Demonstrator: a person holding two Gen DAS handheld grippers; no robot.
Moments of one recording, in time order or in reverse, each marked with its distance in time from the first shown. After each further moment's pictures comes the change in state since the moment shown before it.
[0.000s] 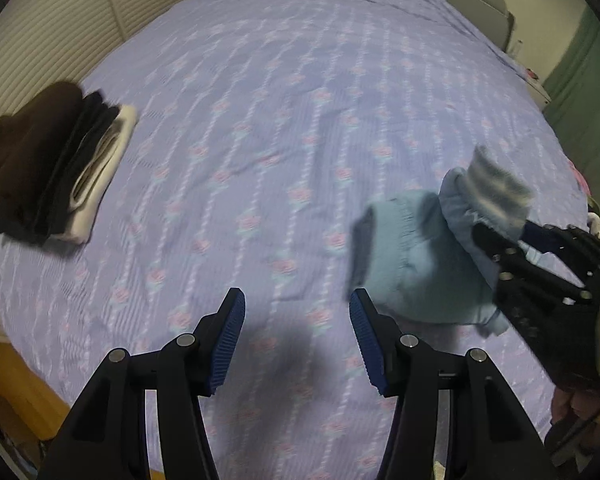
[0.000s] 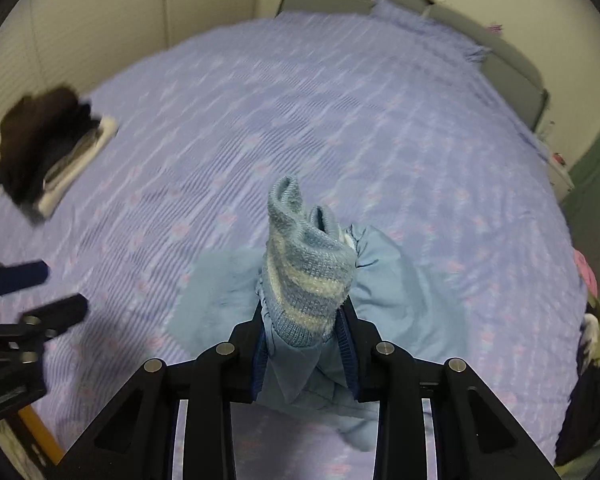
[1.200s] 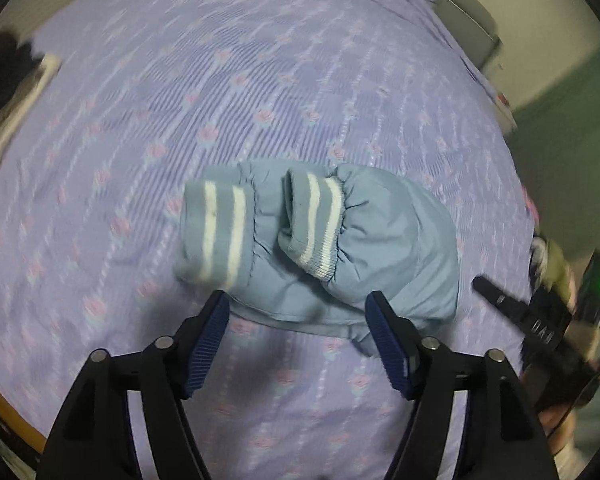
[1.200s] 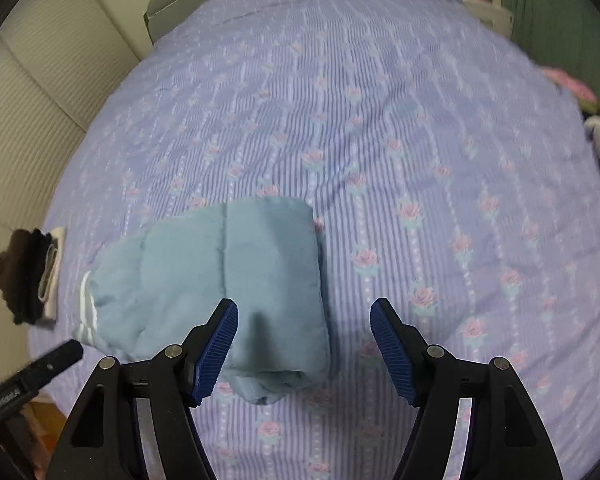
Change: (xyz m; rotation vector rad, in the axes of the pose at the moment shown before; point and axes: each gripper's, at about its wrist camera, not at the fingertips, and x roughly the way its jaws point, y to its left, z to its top) left arm 0.039 -0.114 -0.006 -0.178 0.065 -0.246; right arm 0.001 -0.229 -0.127 0.619 0.057 0.194
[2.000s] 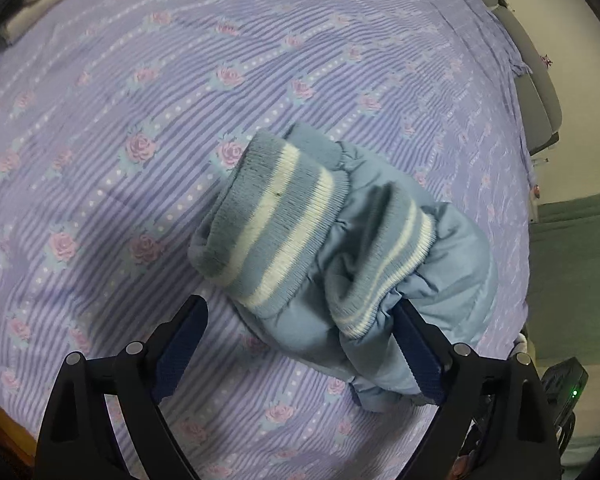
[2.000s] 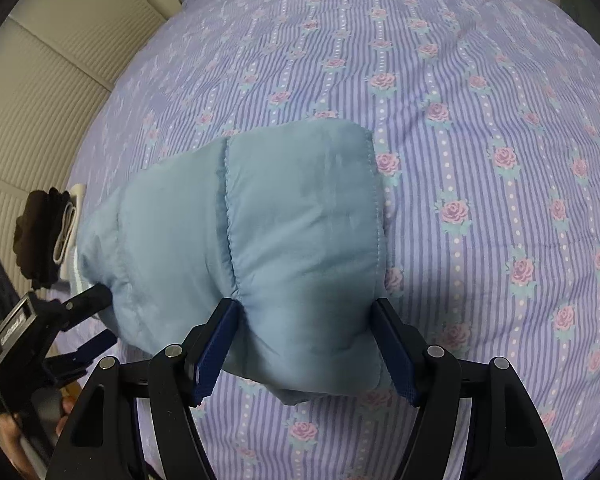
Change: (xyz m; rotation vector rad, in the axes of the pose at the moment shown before) left arm 0.061 0.071 -0.004 -0.364 0.016 -0.072; right arm 0.069 0.037 -0.020 -0.086 0.137 0.094
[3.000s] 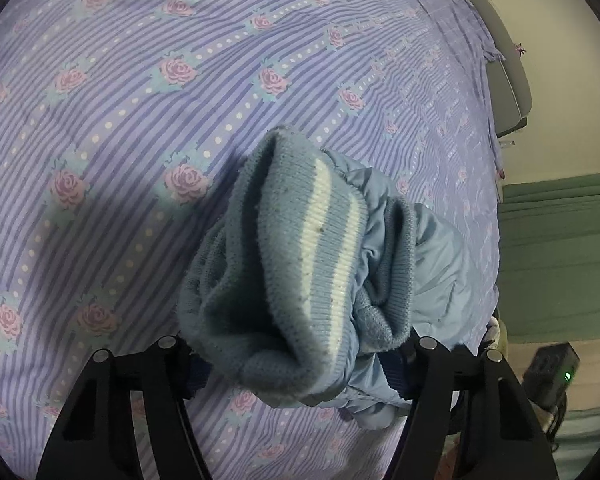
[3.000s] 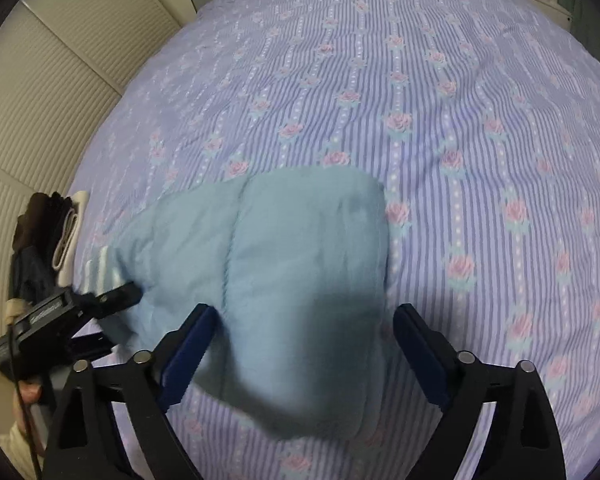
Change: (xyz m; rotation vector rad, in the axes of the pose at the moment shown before) left arm 0.025 0.008 0.034 0.052 0.084 -0.147; right arm 0.008 -0.004 0.032 -0.023 -0.059 0.009
